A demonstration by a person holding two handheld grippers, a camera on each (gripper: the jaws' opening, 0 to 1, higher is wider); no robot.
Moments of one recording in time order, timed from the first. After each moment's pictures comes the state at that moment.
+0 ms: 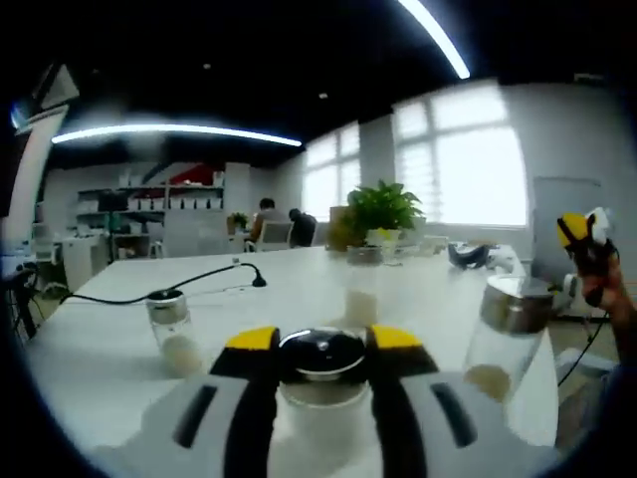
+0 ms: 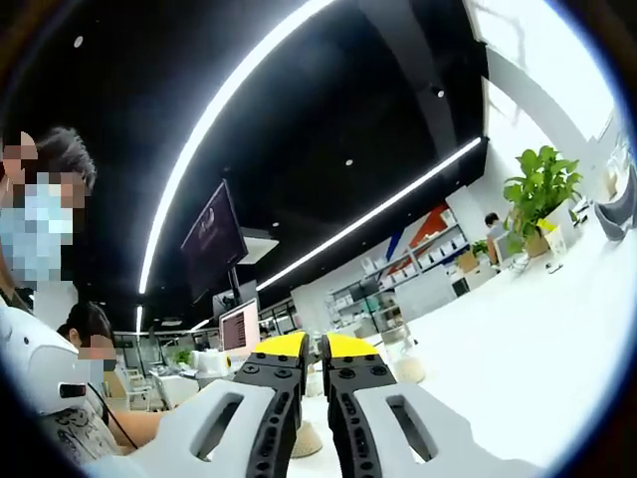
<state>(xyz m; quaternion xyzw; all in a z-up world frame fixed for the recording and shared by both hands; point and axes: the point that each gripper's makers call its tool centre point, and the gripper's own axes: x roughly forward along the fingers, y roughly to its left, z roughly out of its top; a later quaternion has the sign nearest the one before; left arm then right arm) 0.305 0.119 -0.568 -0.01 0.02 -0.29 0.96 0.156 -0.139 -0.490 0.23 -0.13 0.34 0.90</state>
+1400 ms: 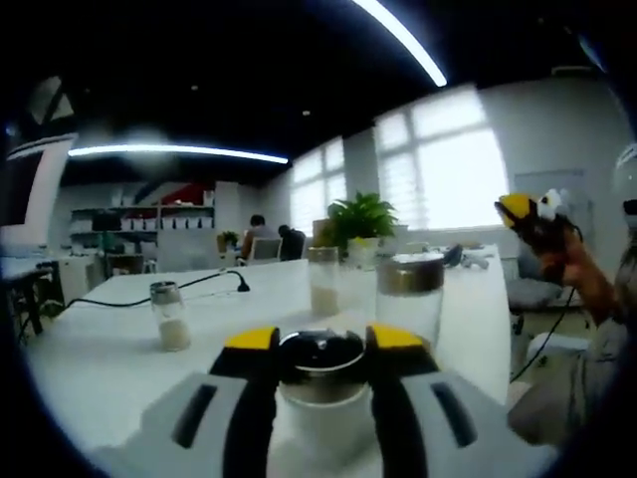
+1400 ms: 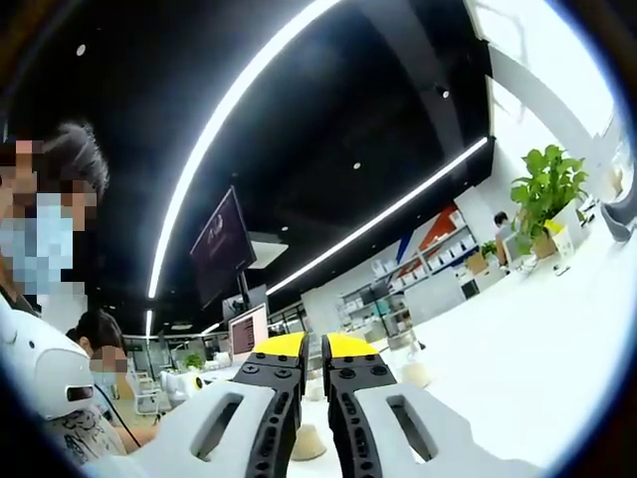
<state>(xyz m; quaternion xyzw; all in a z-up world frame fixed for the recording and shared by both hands) 0.226 0.107 -0.578 0.01 -0.02 -0.30 0.95 0.156 -0.145 -0.482 0.23 -0.14 0.37 0.89</state>
